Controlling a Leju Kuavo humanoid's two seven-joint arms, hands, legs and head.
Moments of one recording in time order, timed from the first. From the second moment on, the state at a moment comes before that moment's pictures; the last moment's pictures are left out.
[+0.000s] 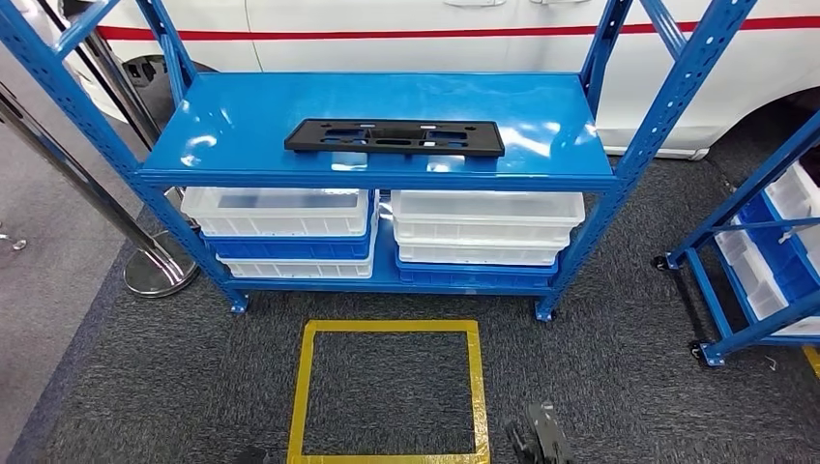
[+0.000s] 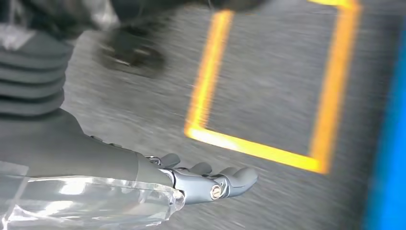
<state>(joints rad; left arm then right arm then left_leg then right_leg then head) -0.06 -0.08 0.27 -0.31 -0.53 0.05 -0.26 -0.24 0.17 -0.73 -0.33 0.75 -0.02 -0.46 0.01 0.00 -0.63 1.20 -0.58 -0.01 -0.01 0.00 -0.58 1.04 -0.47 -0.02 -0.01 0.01</state>
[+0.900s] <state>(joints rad) -0.09 -0.10 0.29 -0.29 -0.61 0.01 -0.25 -0.49 0.15 0.01 -0.76 0.84 -0.33 -0.34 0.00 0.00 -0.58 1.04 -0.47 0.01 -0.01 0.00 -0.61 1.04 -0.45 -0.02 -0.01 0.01</state>
